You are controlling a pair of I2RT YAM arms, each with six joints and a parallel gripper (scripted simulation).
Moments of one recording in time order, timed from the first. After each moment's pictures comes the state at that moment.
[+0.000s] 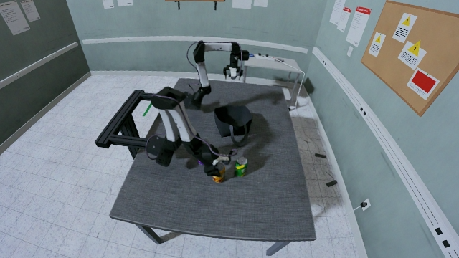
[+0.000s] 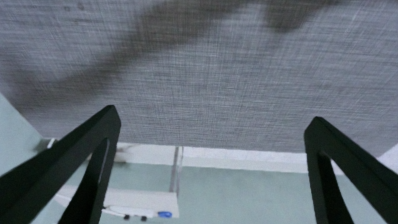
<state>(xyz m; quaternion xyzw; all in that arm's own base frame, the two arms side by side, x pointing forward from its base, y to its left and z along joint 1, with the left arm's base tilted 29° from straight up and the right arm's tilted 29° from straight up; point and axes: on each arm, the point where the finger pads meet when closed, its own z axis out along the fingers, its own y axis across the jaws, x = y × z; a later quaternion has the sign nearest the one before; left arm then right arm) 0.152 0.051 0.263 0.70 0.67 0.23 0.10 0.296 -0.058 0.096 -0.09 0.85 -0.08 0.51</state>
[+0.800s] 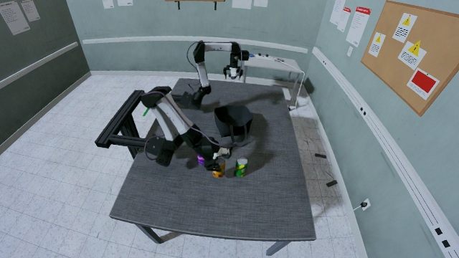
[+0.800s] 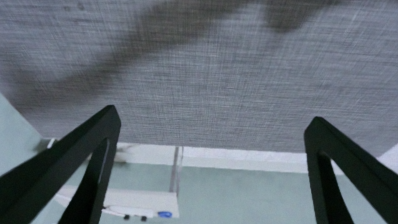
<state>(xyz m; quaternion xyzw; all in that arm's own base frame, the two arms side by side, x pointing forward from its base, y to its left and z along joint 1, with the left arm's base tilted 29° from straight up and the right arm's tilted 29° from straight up) 0.152 0.051 0.263 0.70 0.67 0.23 0.10 0.273 -0.049 0.137 -0.09 0.85 -0.07 0.51</state>
